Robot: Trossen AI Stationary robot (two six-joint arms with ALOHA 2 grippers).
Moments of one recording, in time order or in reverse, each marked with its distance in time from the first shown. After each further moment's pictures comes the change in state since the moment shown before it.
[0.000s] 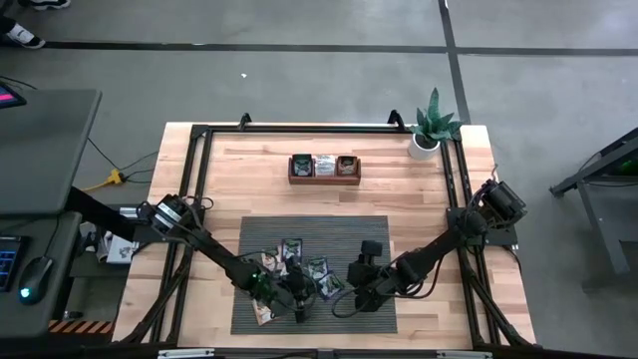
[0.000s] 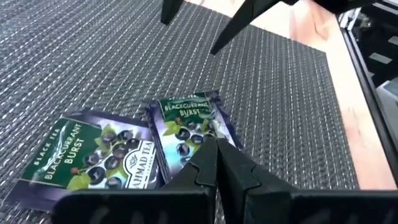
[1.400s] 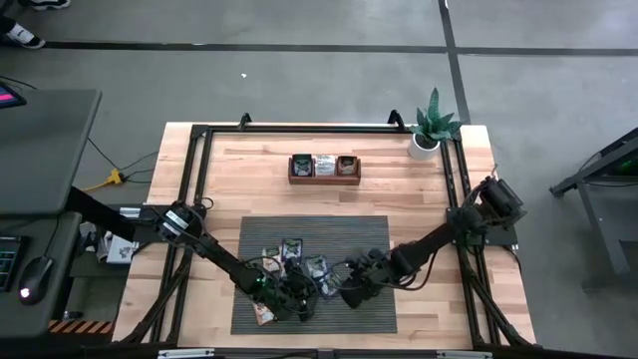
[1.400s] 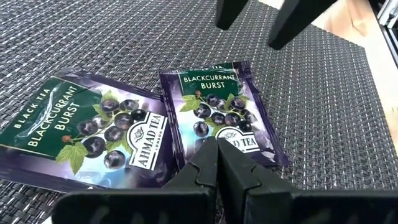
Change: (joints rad) left arm 0.001 0.110 0.002 -0.056 -0.042 -0.146; right arm -0.071 0.000 0.000 0.054 -0.262 0.658
